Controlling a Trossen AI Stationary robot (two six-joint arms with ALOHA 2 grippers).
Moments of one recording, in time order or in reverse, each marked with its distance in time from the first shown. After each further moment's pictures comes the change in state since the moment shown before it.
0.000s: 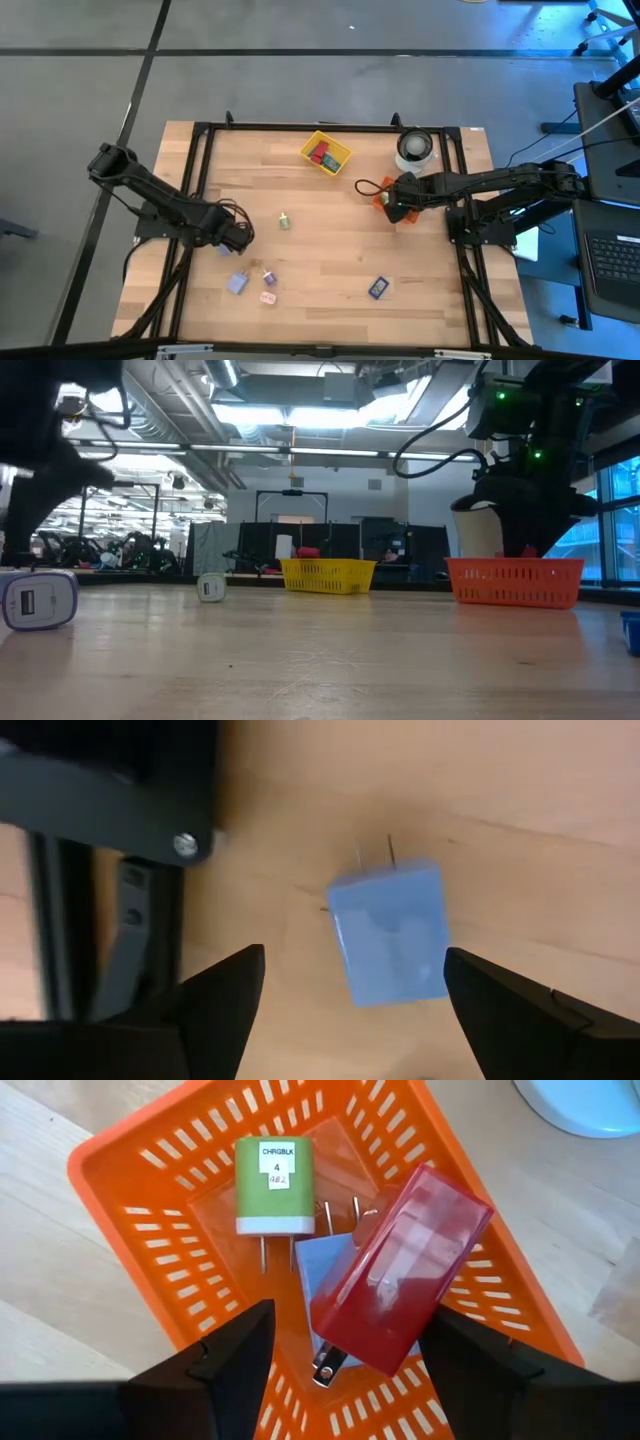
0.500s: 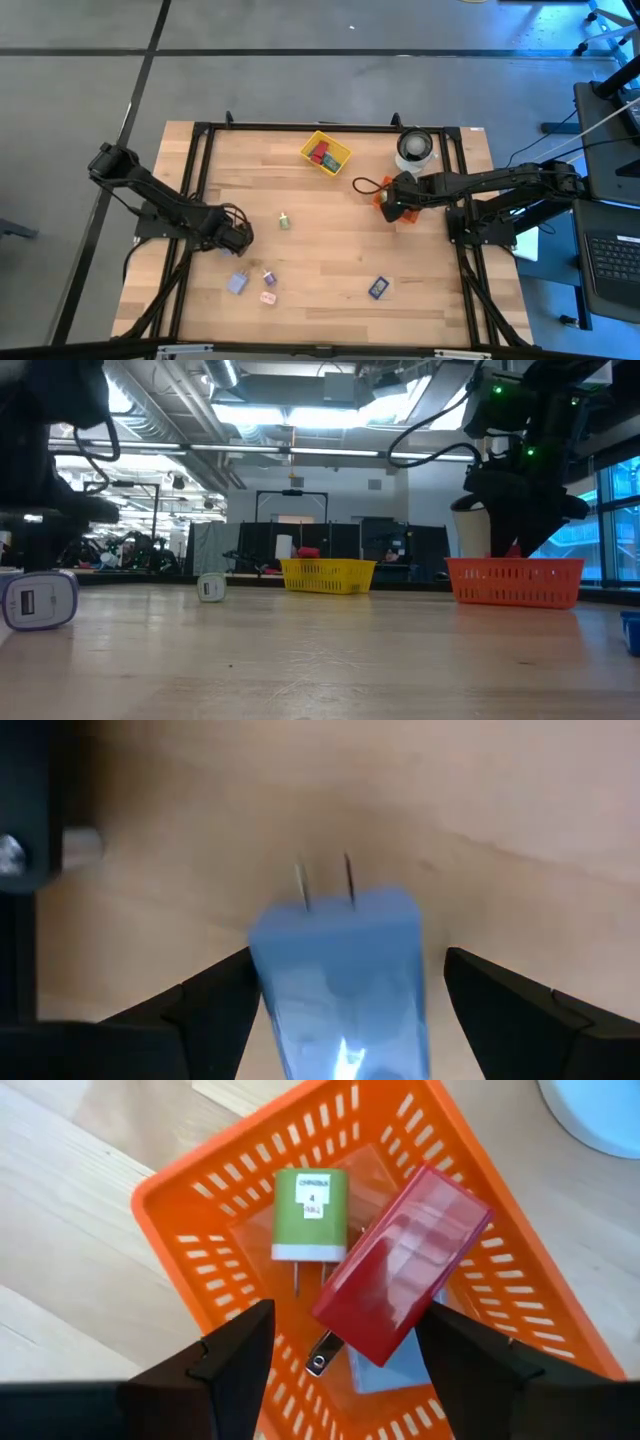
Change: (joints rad) left arm -0.015 0.000 -0.189 0.314 -0.073 -0.091; right arm 0.000 0.000 0.000 0.072 -0.001 0.002
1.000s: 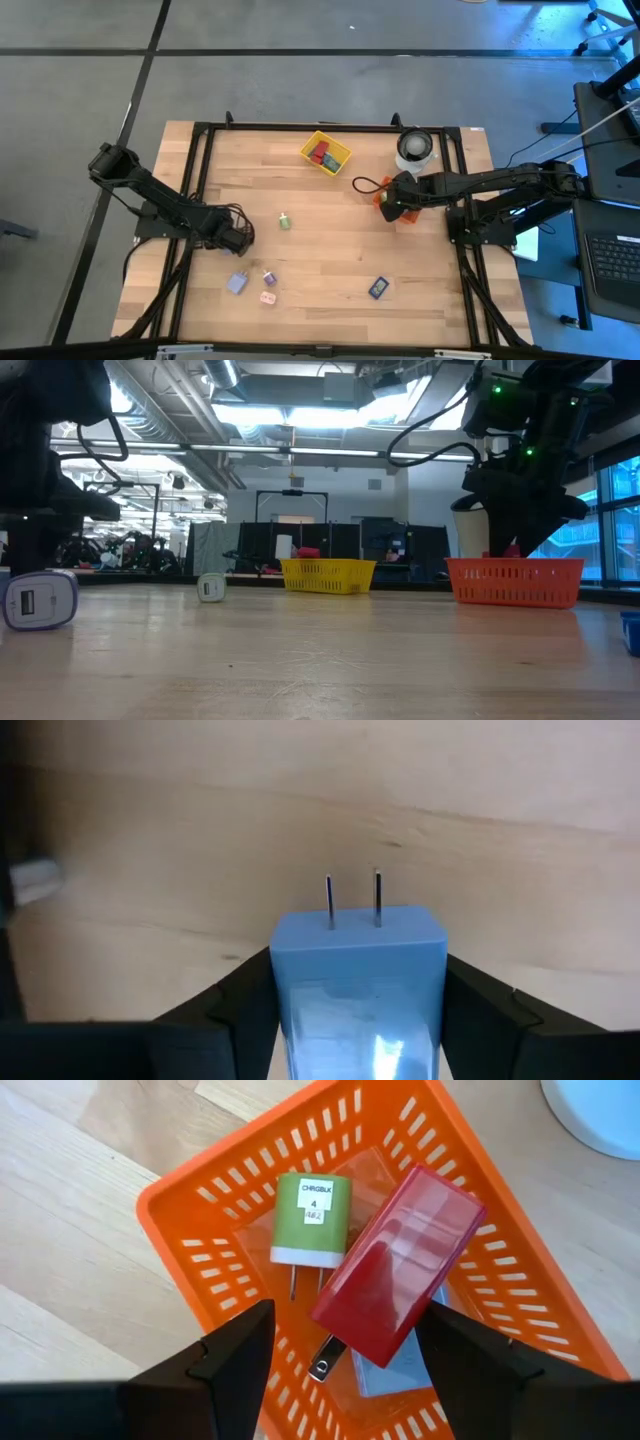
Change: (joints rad) left arm 0.001 -0.001 -0.010 0.056 0.002 0.153; right arm -0.002 0.000 0.000 0.008 0.000 0.003
